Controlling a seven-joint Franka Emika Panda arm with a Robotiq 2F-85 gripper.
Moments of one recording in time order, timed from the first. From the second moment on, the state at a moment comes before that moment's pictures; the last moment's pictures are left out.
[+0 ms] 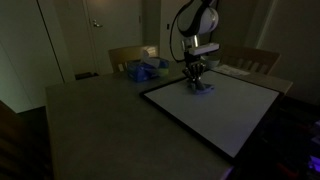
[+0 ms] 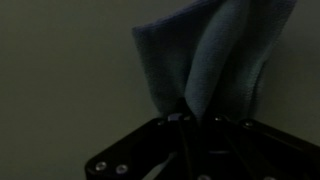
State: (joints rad) arm 0.09 0.62 -0.12 -1.90 -0.02 2.19 0.24
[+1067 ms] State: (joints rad) arm 0.03 0.62 -0.18 -1.92 -0.18 2.20 0.24
